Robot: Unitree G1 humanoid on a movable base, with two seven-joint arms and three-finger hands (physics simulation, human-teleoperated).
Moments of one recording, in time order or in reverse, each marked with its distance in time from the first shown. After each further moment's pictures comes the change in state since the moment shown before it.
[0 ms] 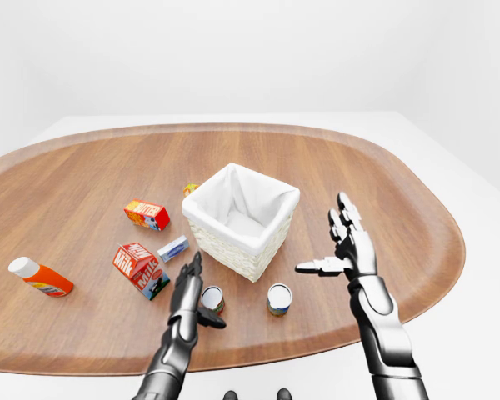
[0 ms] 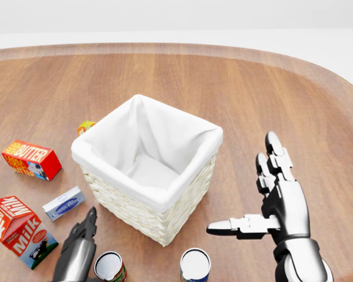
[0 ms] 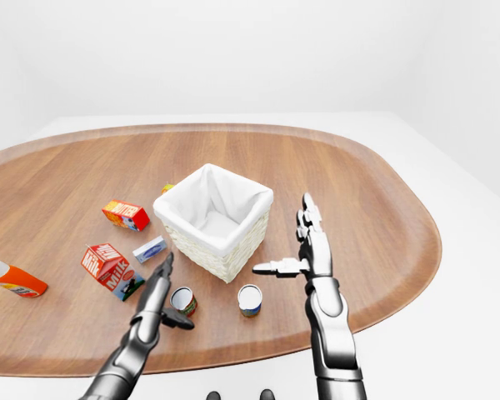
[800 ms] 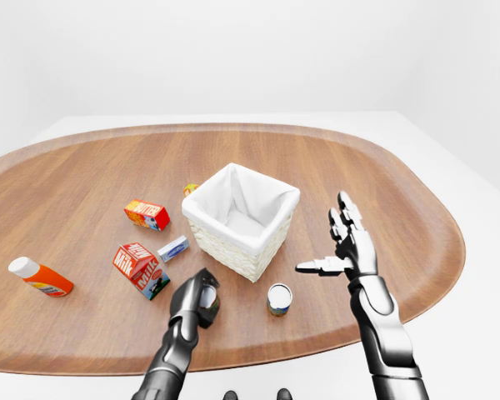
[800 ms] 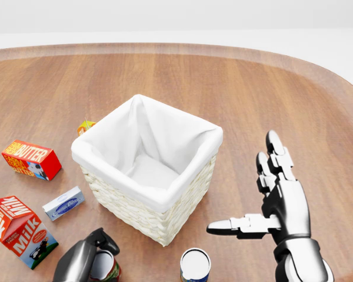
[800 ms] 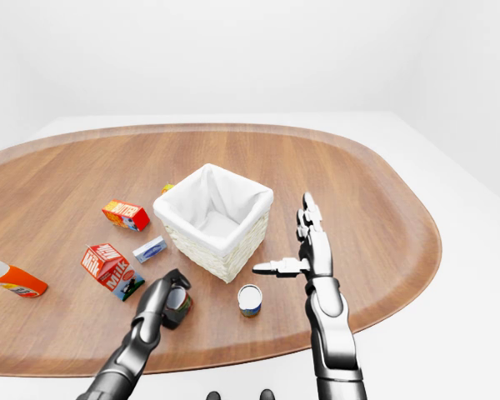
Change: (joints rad) left arm -0.025 0.002 -0.006 0.067 0.001 0.000 0.020; right arm 0.002 0.001 0.000 -0.009 0.002 0.000 -0.001
